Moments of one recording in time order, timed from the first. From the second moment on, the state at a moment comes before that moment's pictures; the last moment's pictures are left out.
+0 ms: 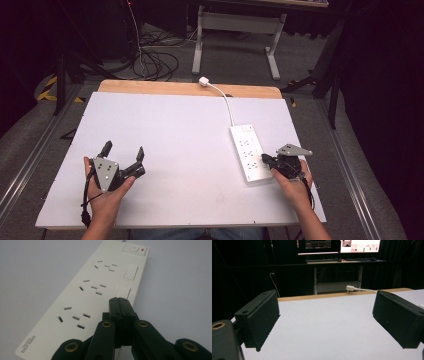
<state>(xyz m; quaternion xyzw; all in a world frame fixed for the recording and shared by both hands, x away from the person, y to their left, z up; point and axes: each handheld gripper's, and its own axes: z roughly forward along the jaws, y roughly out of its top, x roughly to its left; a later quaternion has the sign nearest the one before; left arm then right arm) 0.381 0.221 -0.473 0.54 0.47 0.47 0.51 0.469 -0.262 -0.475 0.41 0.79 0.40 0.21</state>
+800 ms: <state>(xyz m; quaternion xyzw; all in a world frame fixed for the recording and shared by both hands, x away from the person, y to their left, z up) 0.380 0.220 -0.473 0.54 0.47 0.47 0.51 0.468 -0.261 -0.475 0.41 0.79 0.39 0.22</state>
